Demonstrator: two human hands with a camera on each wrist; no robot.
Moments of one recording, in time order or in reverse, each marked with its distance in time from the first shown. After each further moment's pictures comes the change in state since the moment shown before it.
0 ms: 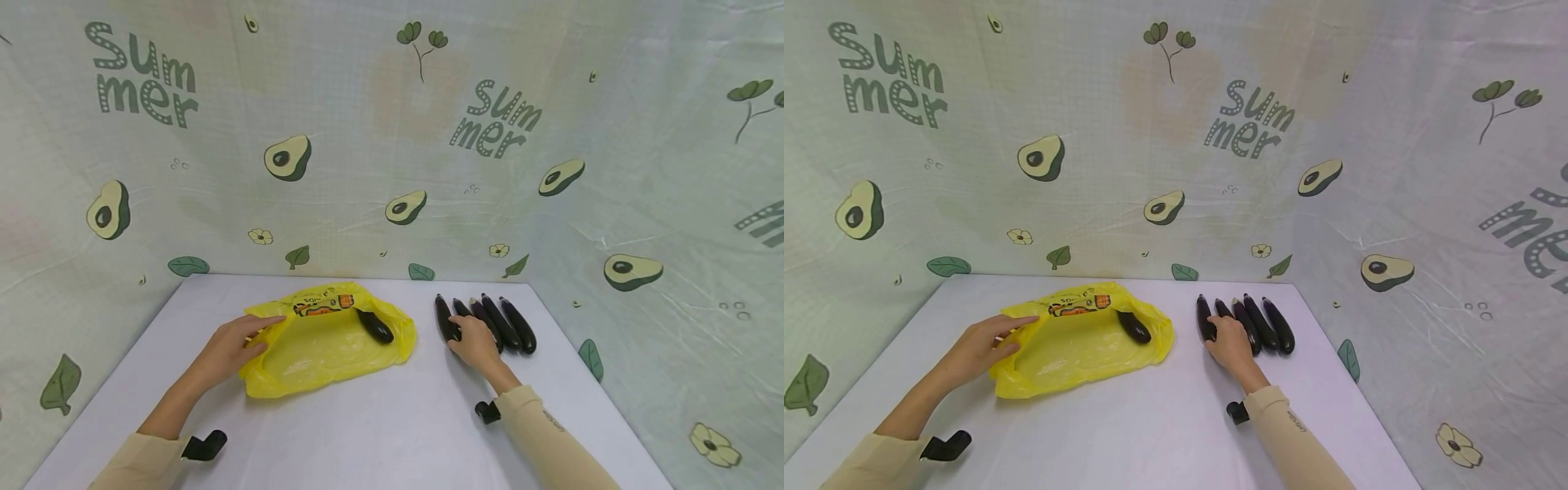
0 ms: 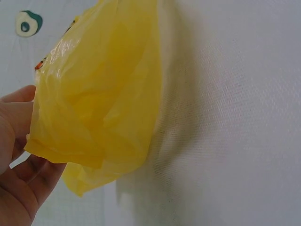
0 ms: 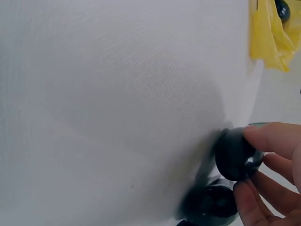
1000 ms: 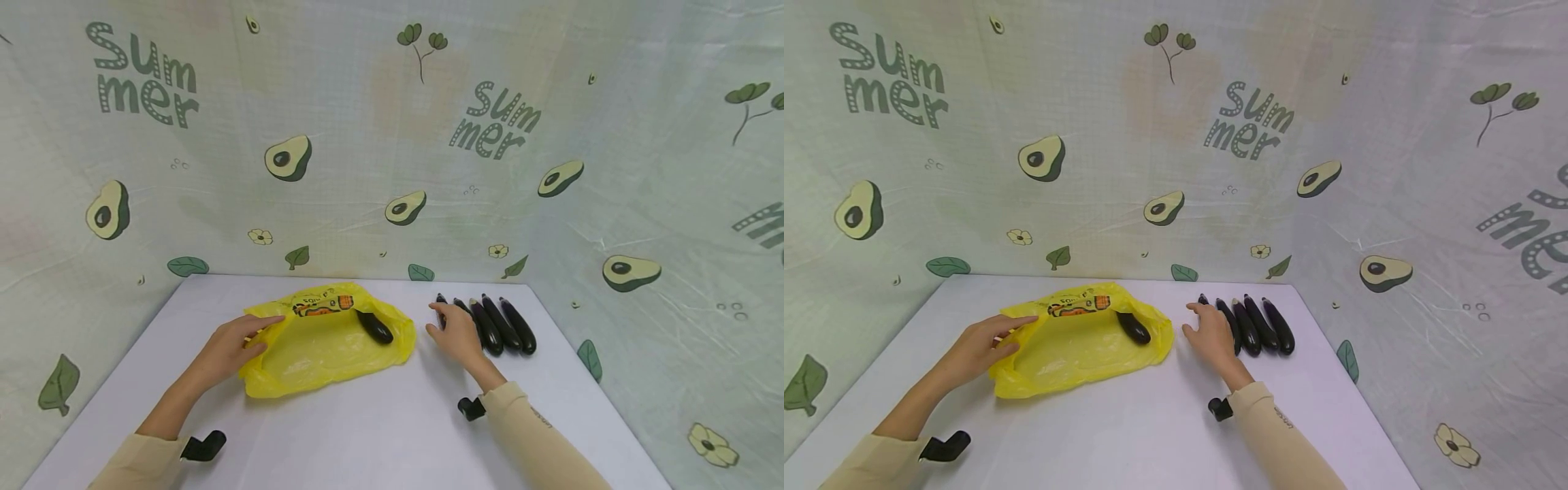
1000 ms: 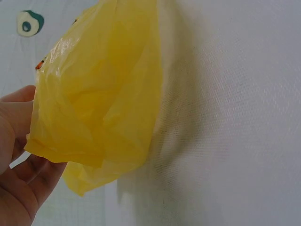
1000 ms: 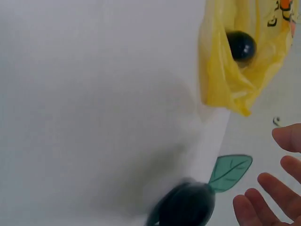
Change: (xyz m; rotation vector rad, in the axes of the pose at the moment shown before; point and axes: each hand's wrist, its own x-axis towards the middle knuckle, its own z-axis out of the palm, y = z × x) left_hand -0.001 -0.004 0.000 0.008 0.009 0.019; right_hand 0.006 -0.050 -0.004 0.176 0.079 0.015
